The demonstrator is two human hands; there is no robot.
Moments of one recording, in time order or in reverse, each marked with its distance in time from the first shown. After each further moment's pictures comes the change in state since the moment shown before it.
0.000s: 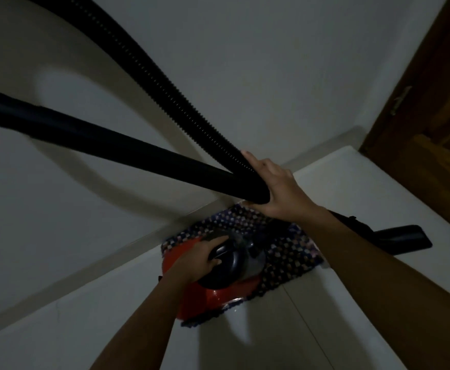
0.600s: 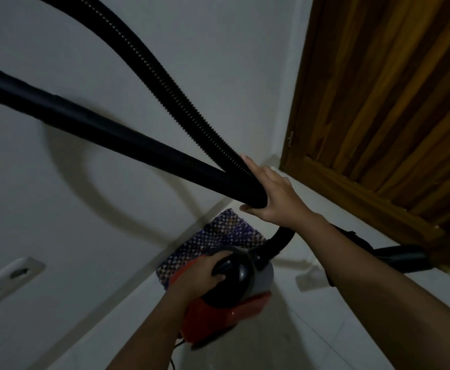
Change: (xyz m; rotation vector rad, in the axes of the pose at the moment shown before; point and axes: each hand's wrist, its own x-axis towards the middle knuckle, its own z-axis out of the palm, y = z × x) left_hand -0.216 0.120 -0.140 -0.025 -0.141 0.315; right_hand -0.072 -0.259 -0.196 -0.179 0.185 0.219
